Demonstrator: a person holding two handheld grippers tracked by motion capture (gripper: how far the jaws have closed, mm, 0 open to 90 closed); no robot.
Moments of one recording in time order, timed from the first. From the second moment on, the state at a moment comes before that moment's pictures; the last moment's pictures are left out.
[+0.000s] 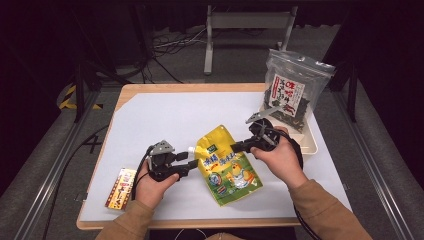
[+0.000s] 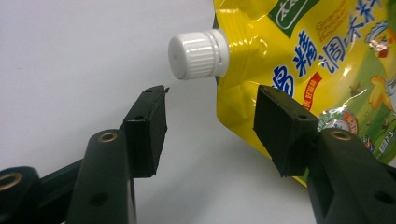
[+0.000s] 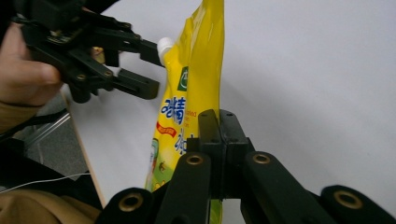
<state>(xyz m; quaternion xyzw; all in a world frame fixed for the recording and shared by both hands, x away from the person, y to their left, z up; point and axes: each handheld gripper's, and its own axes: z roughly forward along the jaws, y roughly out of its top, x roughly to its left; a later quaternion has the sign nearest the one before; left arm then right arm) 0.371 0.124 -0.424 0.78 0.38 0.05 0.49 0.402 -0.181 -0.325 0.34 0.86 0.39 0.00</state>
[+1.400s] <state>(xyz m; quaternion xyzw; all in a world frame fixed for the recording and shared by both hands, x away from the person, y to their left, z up) 0.379 0.108 -0.428 0.75 0.33 -0.03 0.57 0.378 -0.172 -0.297 0.27 0.83 0.49 0.02</state>
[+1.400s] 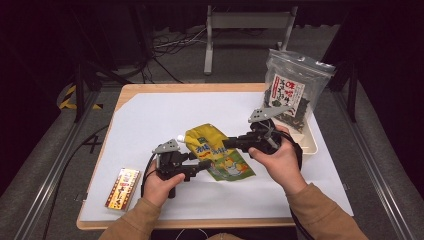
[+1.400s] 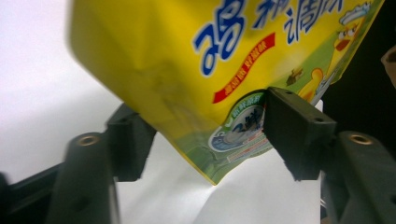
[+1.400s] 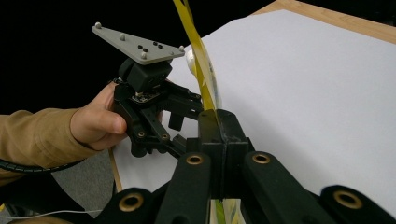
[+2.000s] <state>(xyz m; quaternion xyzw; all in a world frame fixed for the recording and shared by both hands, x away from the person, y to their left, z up) 0.368 0.123 -0.395 0.78 0.32 0.07 0.53 0.374 -0.171 -0.309 0.27 0.84 0.47 0.07</state>
